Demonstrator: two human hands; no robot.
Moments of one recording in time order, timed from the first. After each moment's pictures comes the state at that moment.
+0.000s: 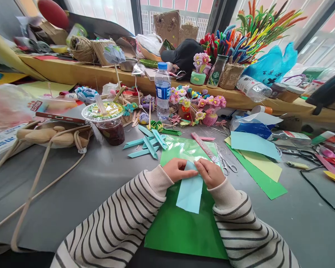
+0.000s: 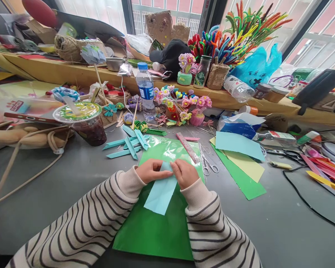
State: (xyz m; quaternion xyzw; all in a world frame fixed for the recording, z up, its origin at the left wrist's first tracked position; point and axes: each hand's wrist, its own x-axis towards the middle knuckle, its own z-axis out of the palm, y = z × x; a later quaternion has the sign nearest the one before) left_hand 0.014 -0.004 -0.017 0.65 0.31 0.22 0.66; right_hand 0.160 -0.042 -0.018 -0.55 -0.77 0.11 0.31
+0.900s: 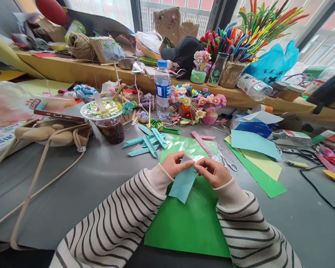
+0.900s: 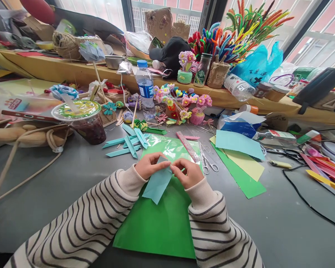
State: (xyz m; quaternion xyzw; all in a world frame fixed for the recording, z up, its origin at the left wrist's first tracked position) left_hand 0.016 -0.002 -0.016 0.60 0.35 0.34 0.64; right_hand 0.168 -0.048 -0.013 -0.53 -0.67 0.37 0.36
